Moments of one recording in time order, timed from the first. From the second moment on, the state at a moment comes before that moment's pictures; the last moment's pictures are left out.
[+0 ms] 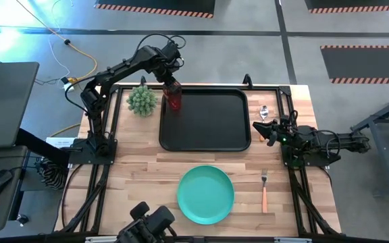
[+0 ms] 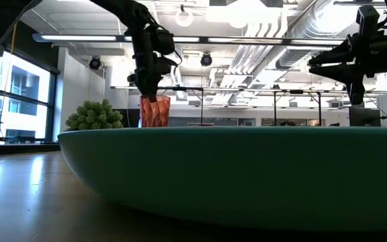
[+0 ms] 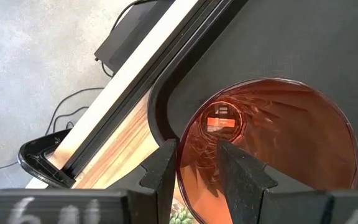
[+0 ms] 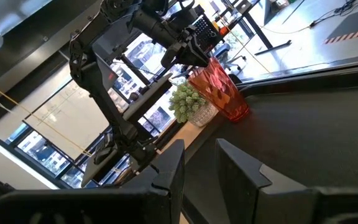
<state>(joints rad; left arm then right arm) 0.75 1.93 1.82 -1.16 -0.06 0.06 0.07 0.01 0.03 0.01 0.49 0.71</state>
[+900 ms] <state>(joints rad) 0.73 1.93 2.08 -1.42 -0.03 -0.02 0.07 0.01 0.03 0.12 0.49 0.71</state>
